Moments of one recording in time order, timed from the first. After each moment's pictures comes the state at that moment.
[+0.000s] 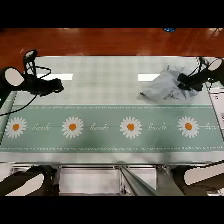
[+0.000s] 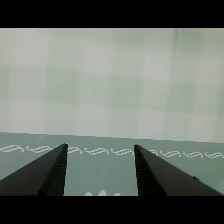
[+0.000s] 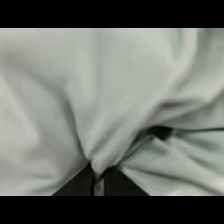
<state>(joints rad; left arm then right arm) -0.03 -1.18 1.05 1.36 -0.96 -1.66 -0.28 -1.71 1.48 -1.27 1.03 1.59</state>
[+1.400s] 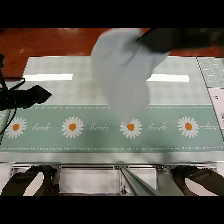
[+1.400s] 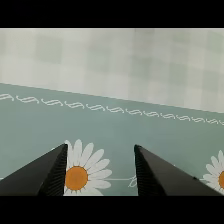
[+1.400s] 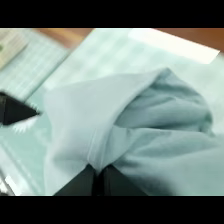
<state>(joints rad) 0.08 -0.77 0.87 1.20 -1.09 -1.61 0.32 -1.16 1.57 -0.84 1.17 1.32</state>
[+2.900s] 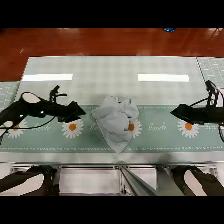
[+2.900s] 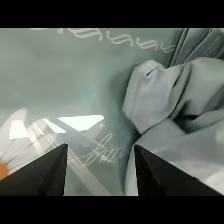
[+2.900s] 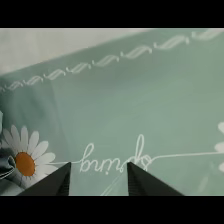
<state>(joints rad) -0.05 -1.29 0.70 0.72 -1.00 -1.42 -0.27 -0.84 0.63 -1.06 1.11 1.45</state>
